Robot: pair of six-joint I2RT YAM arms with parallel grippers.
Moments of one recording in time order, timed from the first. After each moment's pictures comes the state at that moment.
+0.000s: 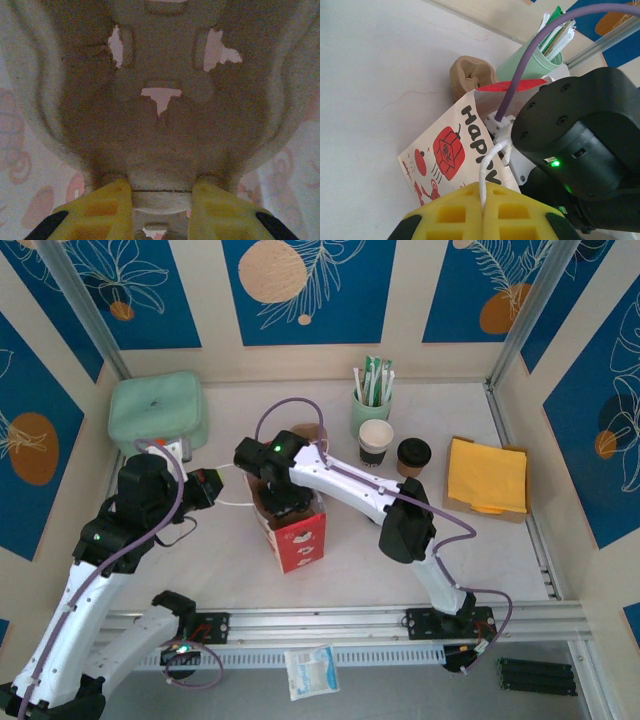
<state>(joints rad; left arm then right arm) -0.38 0.75 1.06 -0.82 0.14 -0.62 1.03 2.19 2.16 -1.48 0.04 0.56</state>
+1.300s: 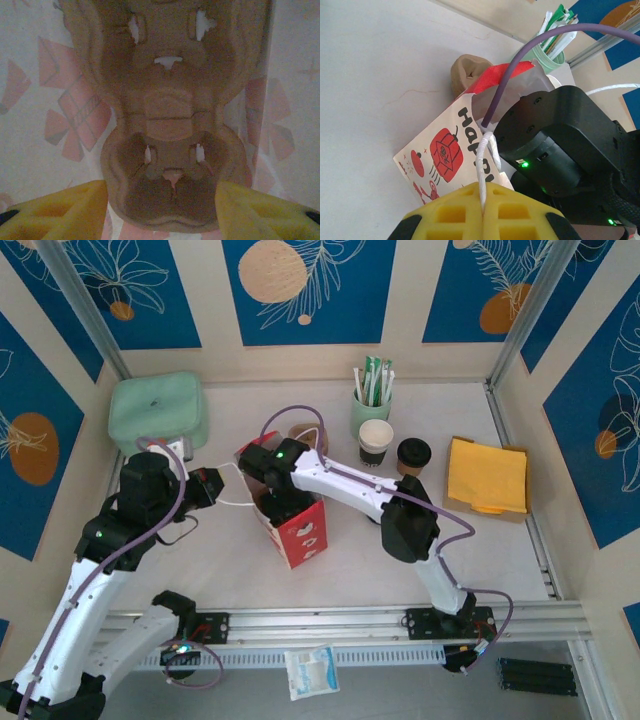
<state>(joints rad) -0.38 0.76 1.06 -0.82 0.14 -0.63 1.01 2.16 2.01 -1.33 -0.01 0.57</state>
